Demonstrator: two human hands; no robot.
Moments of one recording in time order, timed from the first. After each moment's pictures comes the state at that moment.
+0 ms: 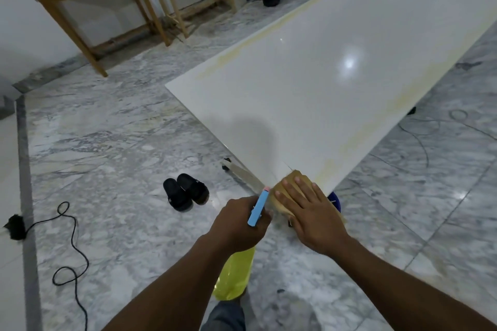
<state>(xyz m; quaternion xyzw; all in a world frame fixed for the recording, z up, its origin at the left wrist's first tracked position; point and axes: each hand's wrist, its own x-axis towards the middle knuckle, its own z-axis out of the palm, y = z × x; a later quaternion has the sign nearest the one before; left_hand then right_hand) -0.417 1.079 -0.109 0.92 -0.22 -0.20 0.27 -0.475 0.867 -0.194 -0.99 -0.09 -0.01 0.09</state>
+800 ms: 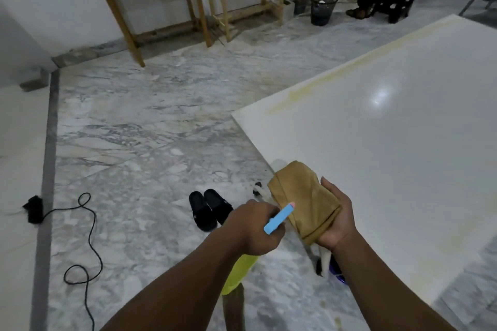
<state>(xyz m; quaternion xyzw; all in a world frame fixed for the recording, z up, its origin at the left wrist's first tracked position) -0.230 1.202 -0.039 0.90 -0.24 -0.24 0.26 -0.254 1.009 -0.044 -0.26 0.33 0.15 0.89</state>
